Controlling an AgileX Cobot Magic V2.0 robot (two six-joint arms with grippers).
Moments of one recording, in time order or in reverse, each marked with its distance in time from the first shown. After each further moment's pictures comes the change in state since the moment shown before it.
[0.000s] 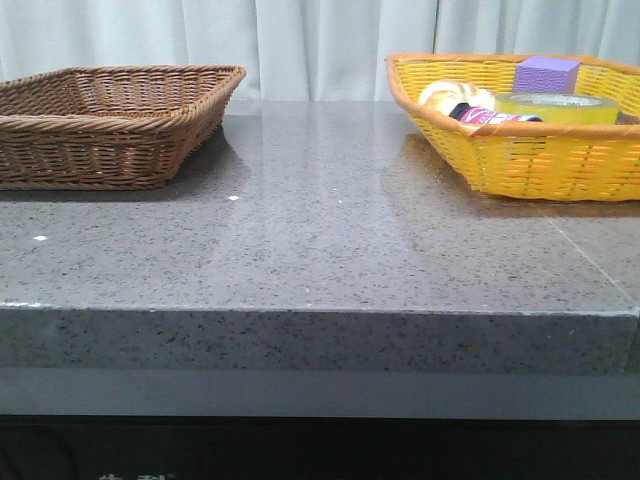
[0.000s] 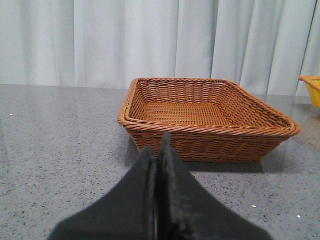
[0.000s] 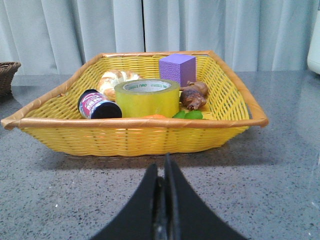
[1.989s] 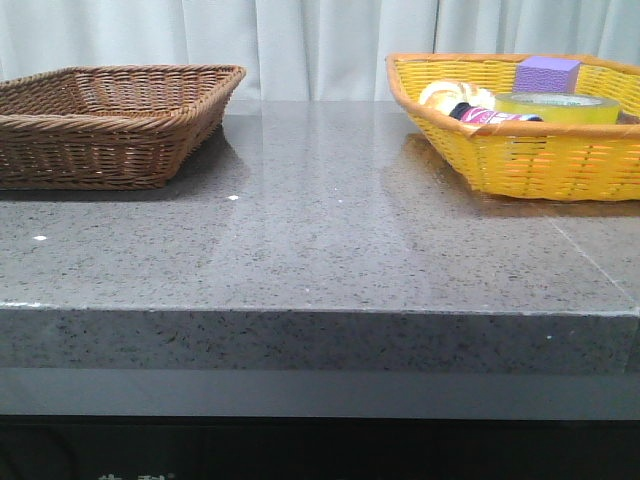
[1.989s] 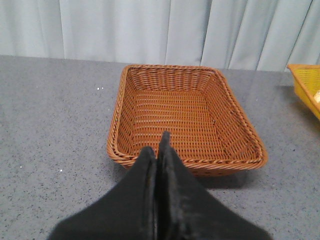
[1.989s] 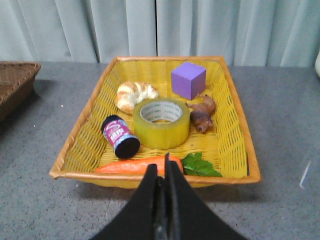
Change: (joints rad) left arm 0.000 0.435 -0.723 -0.034 0.588 0.000; right arm 0.000 0.410 -0.767 -0.003 0.609 0.000
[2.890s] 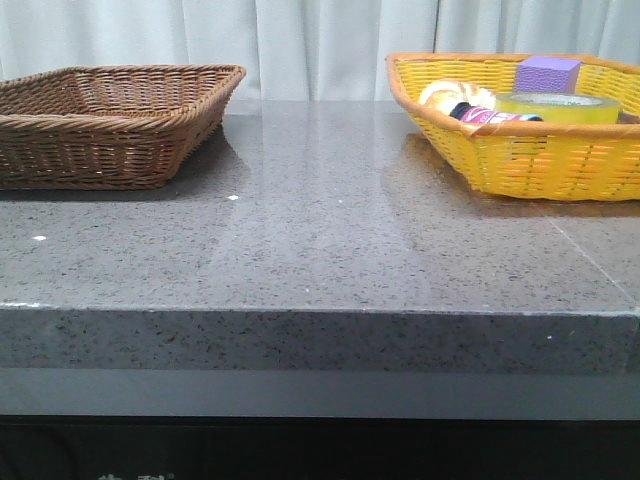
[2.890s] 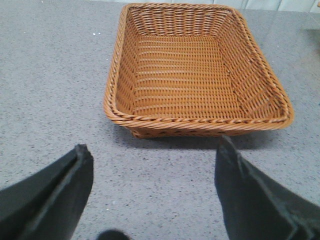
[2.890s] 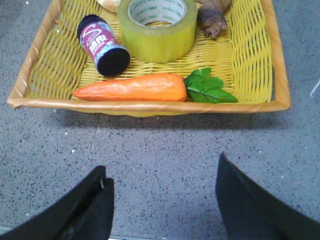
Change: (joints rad) left arm -0.026 0.171 0.027 -0.007 -0.004 0.019; right arm 0.000 0.294 -0.030 0.000 0.128 0.000
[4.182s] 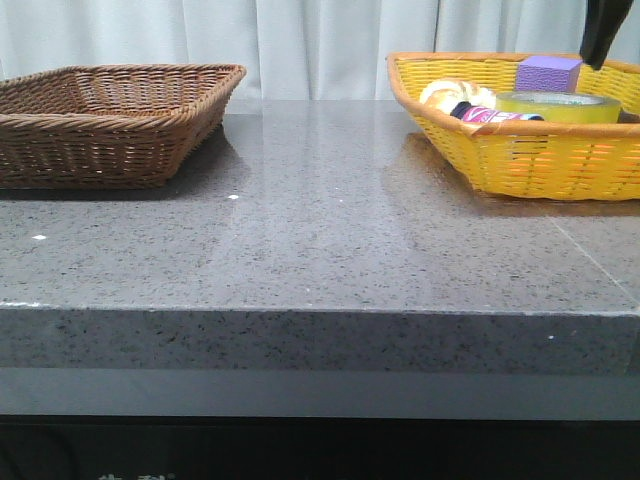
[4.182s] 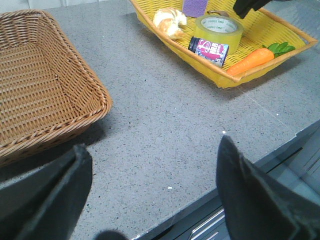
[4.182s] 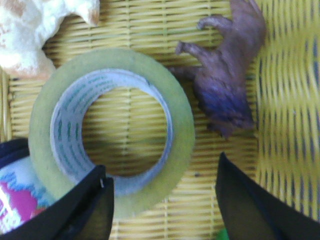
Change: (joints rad) left arm -0.516 0.012 -0.071 -0.025 0.031 0.014; right arm -0.055 1.206 -1.128 -0.002 0.386 0.038
